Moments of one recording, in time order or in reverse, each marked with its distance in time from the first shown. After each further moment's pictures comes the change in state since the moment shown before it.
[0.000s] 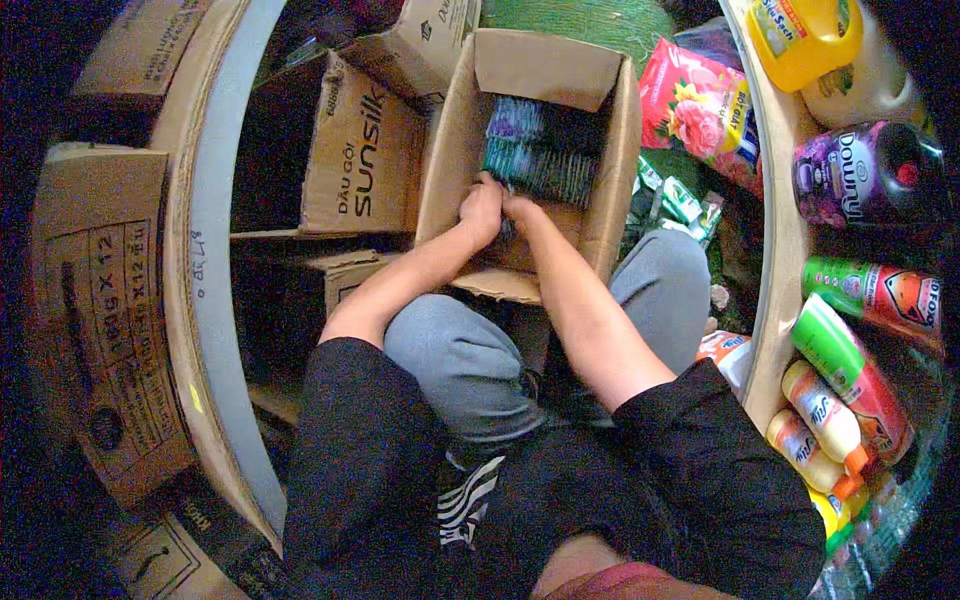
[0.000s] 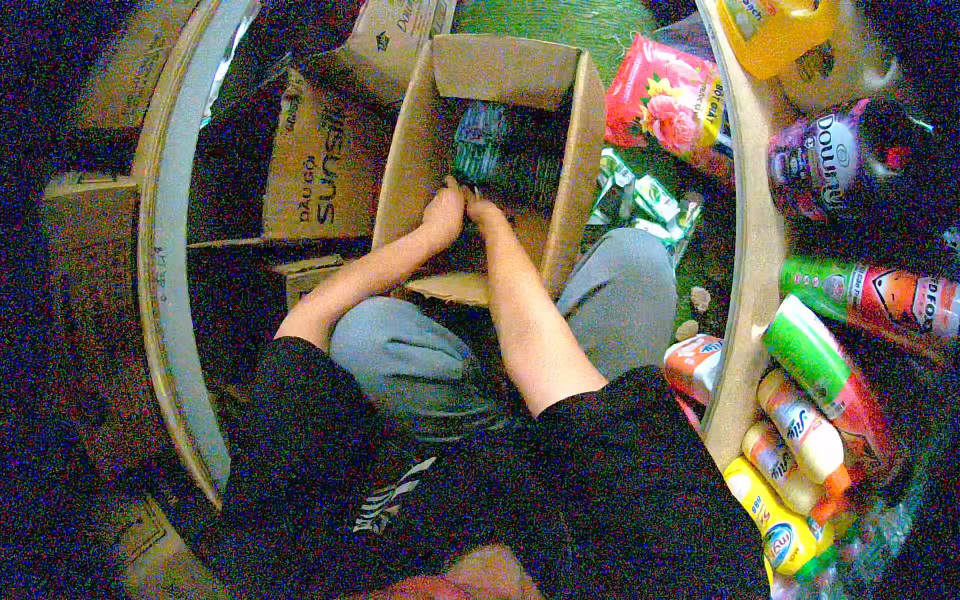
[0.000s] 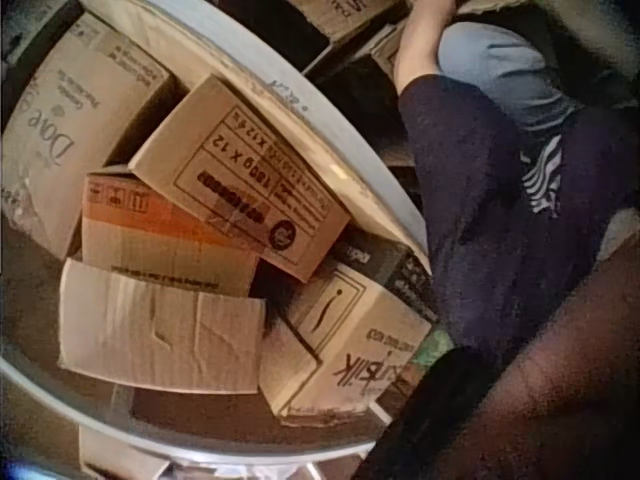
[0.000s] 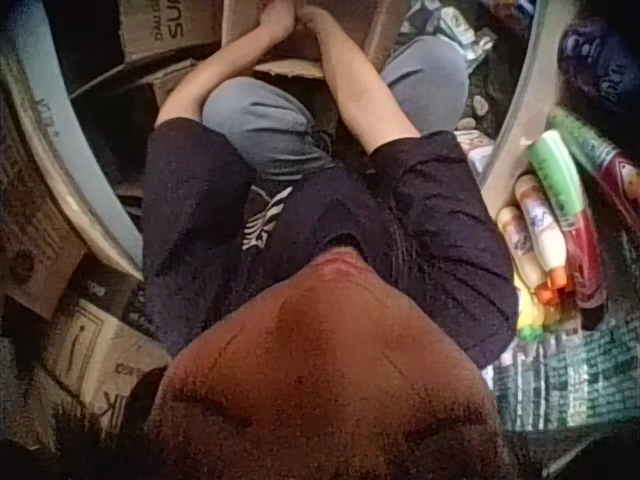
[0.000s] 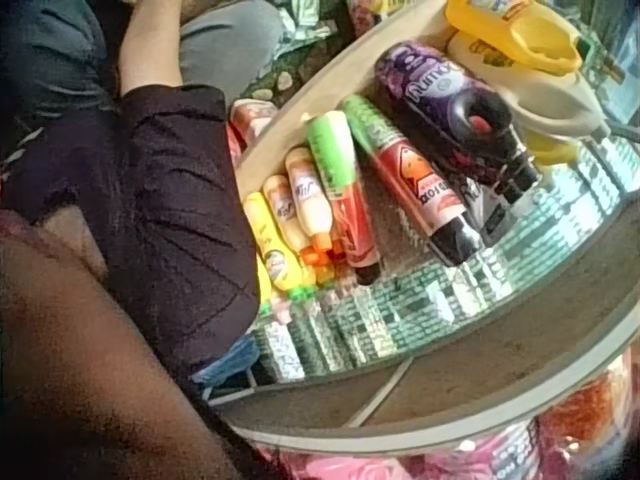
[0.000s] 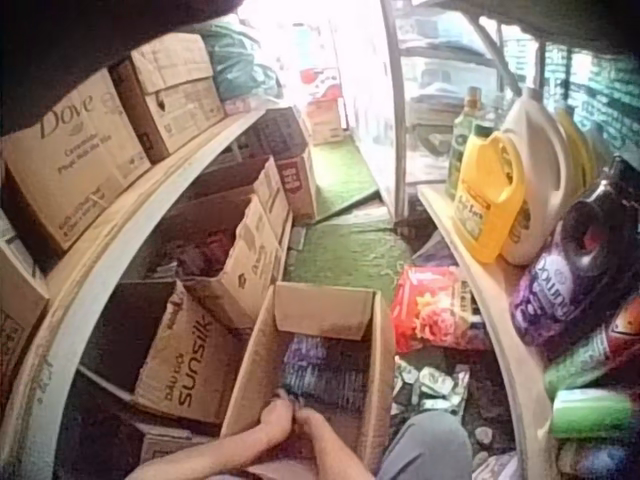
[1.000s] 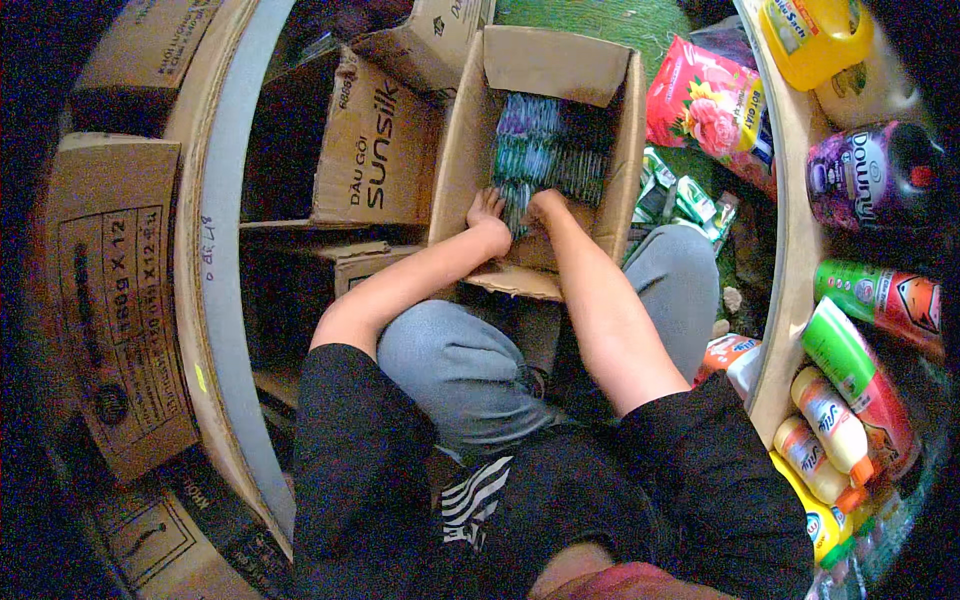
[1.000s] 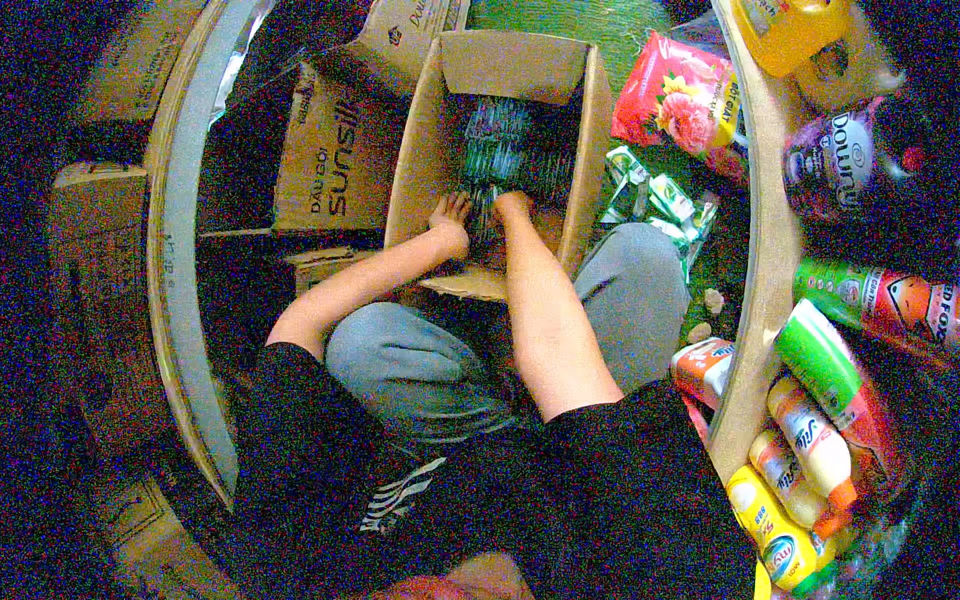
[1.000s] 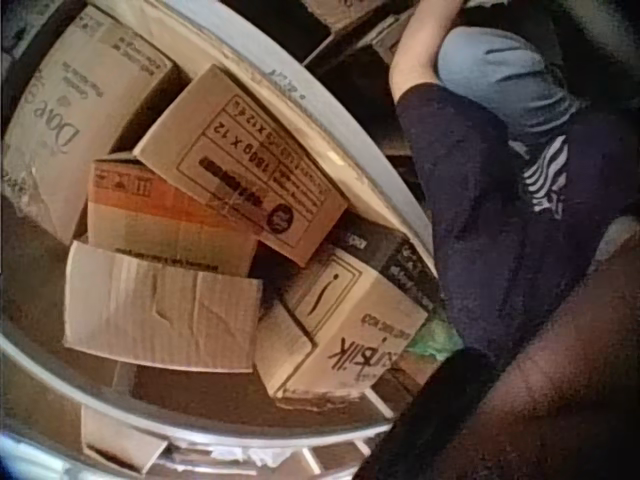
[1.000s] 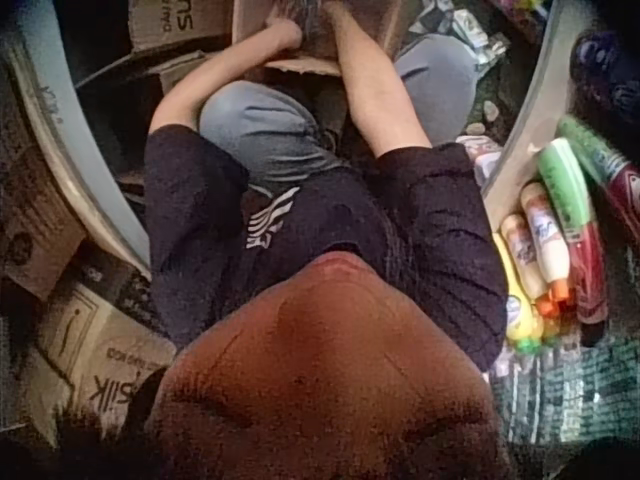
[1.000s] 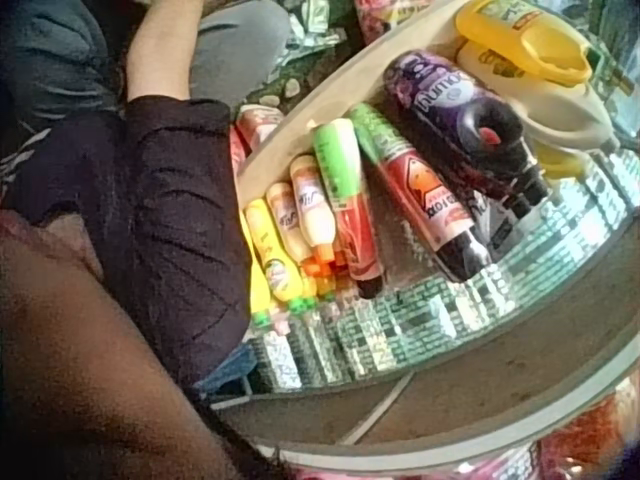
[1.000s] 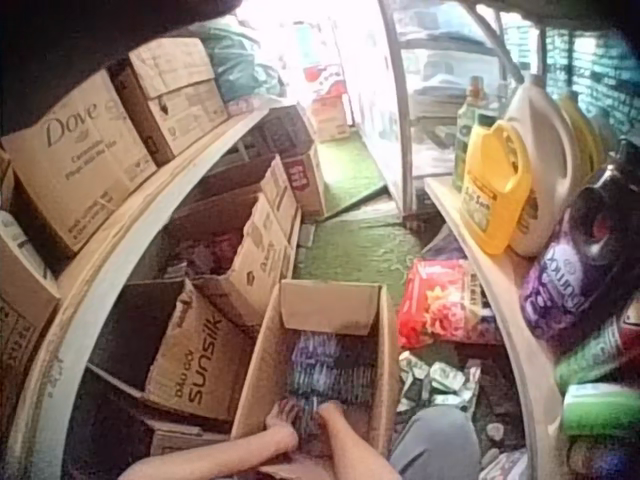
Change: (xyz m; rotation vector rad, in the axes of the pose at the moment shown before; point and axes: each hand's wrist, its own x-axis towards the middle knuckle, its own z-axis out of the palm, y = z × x) left_hand -0.024 -0.051 0.012 1.094 -0.619 0.230; right_hand -0.067 -0.063 -0.006 -0.973 -0.068 0.044
